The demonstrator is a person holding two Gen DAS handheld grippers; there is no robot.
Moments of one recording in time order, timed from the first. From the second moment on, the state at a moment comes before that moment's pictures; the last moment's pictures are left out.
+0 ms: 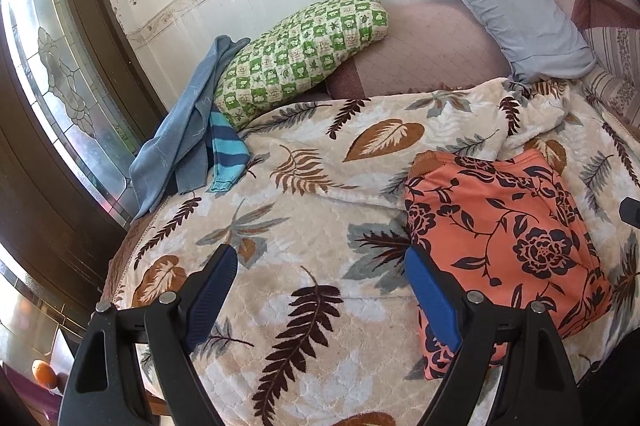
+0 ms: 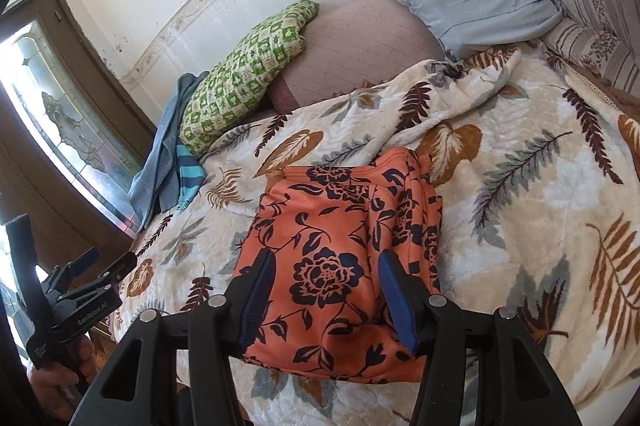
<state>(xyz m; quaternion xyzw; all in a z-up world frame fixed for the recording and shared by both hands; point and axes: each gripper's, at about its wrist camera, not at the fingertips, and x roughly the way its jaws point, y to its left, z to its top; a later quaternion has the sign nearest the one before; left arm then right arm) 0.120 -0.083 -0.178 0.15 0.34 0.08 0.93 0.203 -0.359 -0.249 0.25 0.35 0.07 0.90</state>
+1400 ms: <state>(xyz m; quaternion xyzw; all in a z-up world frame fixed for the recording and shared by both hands) 0.227 -0.124 -0.291 -0.01 0.51 -0.17 0.84 0.303 -0.405 -0.353 0.34 0.49 0.12 0.79</state>
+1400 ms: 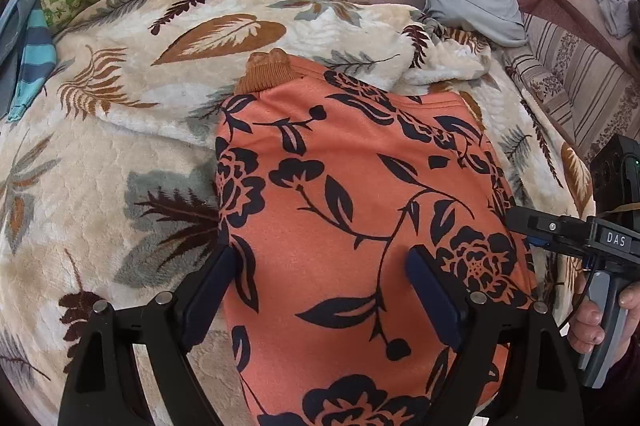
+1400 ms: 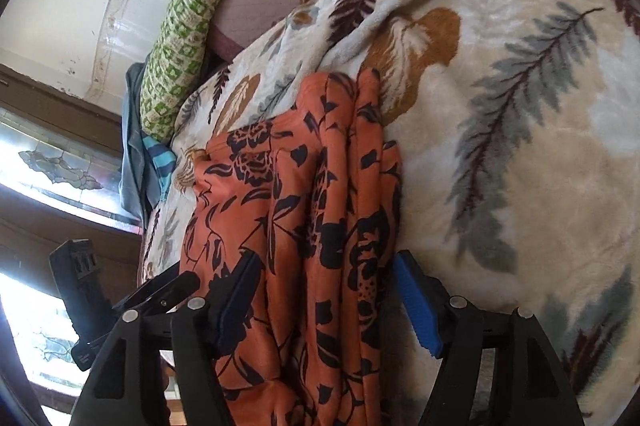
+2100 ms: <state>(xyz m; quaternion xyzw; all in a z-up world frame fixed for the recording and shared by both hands) 0.219 -0.098 -0.311 -0.11 0.54 -0.17 0.82 0.314 -0.353 -0.349 0.23 0.48 0.11 0.84</state>
